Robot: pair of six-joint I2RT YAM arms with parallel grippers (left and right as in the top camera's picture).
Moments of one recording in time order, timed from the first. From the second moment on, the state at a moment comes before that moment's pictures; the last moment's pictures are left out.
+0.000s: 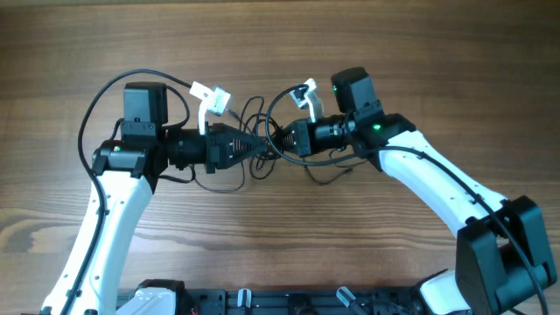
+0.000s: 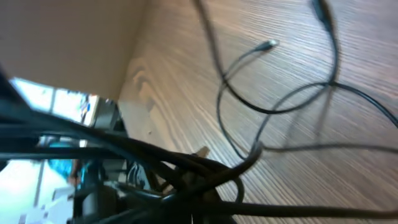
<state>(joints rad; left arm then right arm) -0.08 1.29 1.00 -0.65 1.25 -0.02 0.45 1.65 1.07 -0.27 -0.87 0.39</state>
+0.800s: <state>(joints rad) -0.17 1.41 1.00 -0.67 0.79 -0.59 0.45 1.65 1.07 -0.44 -0.51 0.51</state>
